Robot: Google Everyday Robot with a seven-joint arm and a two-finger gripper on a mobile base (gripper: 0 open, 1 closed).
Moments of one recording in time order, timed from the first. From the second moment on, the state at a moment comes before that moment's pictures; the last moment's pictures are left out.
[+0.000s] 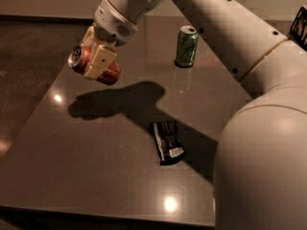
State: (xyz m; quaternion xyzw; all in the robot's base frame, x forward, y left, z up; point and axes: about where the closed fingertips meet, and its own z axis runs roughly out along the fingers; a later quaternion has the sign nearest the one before) arm 0.570 0.151 0.939 -0.79 0.49 0.26 0.25
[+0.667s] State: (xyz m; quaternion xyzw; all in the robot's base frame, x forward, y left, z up) arm 0.558 0.166 0.963 -0.67 0.52 0.43 0.32
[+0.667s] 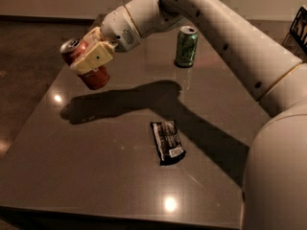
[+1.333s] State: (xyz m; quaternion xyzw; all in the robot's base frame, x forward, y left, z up) arm 0.579 0.166 0.966 -0.58 0.57 0.43 0.39
